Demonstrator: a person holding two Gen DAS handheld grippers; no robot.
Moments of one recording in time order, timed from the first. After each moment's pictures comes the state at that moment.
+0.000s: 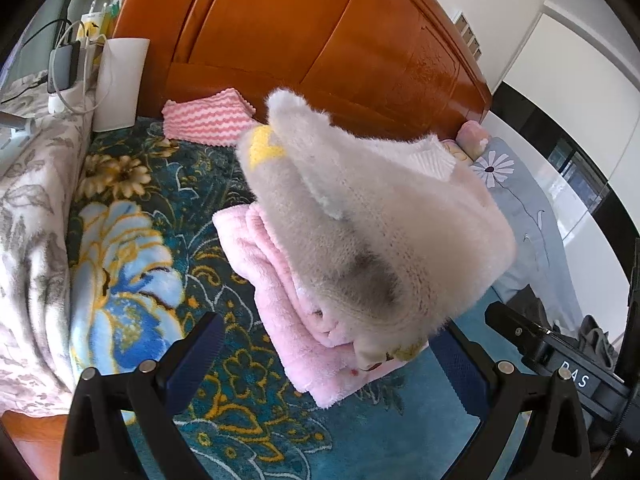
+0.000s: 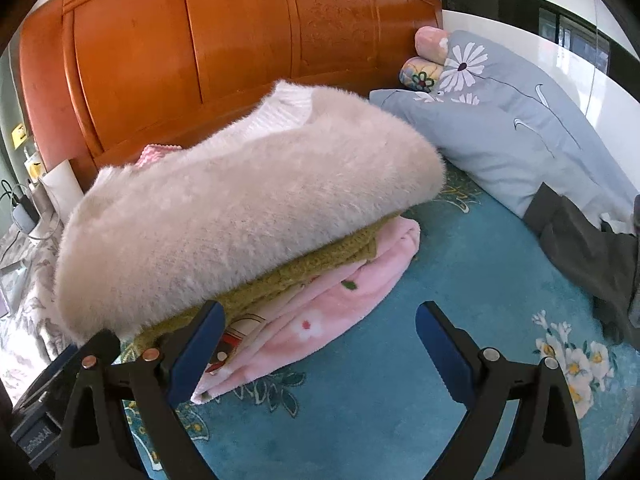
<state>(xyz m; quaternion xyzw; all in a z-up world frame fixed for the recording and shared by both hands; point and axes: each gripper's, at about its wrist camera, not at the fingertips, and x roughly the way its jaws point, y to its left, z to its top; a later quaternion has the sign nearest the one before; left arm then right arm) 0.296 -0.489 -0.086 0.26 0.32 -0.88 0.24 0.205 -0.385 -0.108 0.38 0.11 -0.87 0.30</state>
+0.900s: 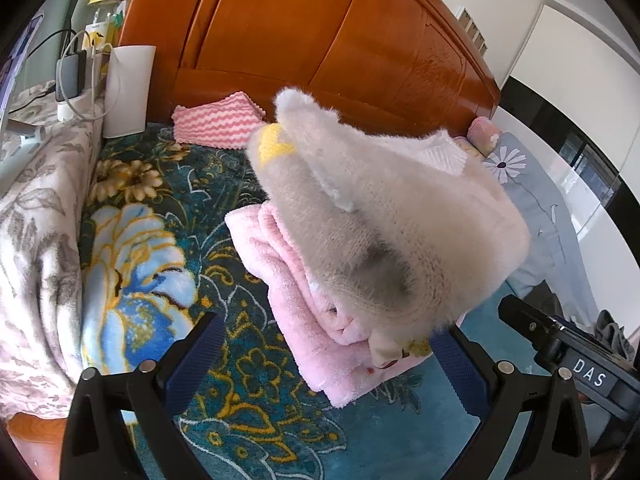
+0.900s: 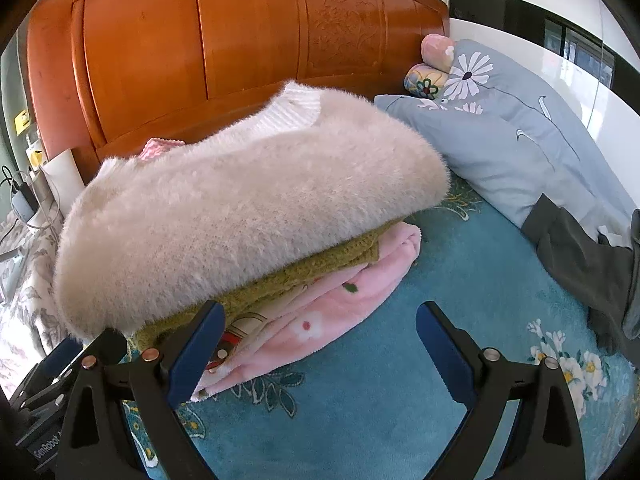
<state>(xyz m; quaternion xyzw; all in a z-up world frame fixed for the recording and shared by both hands) 0.295 -0.485 -0.090 0.27 0.31 -0.87 0.27 0.210 -0.388 -0.107 0.37 0.13 -0.87 0.30</state>
